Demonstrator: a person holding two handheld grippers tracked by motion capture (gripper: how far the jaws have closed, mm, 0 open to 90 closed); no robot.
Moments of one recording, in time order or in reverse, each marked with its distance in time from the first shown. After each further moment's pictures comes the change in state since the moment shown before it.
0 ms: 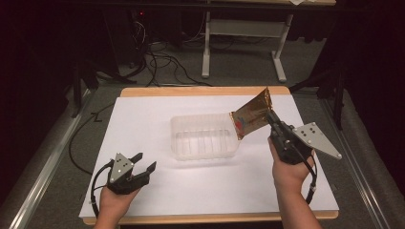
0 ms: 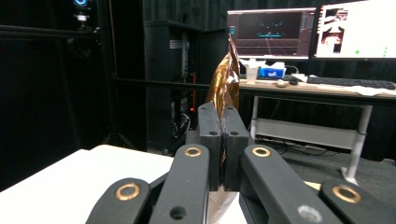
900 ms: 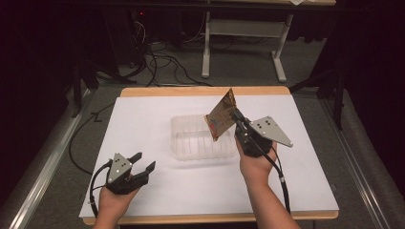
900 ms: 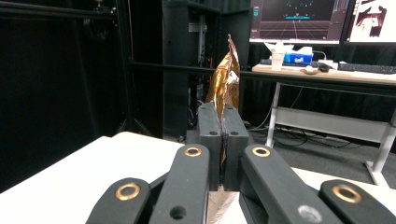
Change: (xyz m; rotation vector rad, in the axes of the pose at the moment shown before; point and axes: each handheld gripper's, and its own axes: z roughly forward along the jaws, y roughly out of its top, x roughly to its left) left arm 0.002 0.000 -0.002 -0.013 -0.003 0.000; right arm 0.060 -0.015 0.050 0.067 0.053 -0.007
